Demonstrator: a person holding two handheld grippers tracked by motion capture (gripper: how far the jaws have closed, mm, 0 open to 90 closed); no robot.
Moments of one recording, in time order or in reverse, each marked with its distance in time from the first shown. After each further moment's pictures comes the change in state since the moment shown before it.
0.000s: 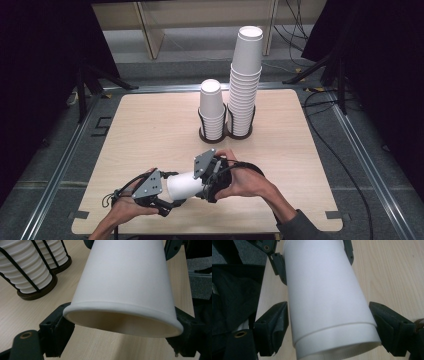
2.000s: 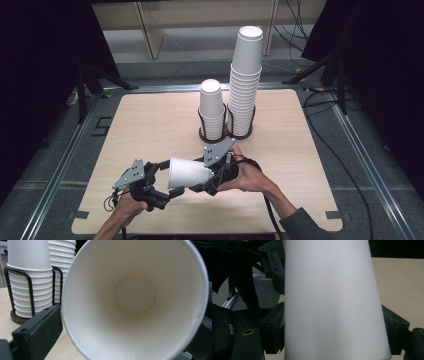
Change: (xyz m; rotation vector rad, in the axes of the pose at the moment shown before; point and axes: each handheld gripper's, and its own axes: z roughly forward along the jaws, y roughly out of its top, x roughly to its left) left arm 0.011 0.000 -0.009 -0.435 -0.018 -0.329; right arm -0.018 -0.022 0.001 -0.377 0.103 0.094
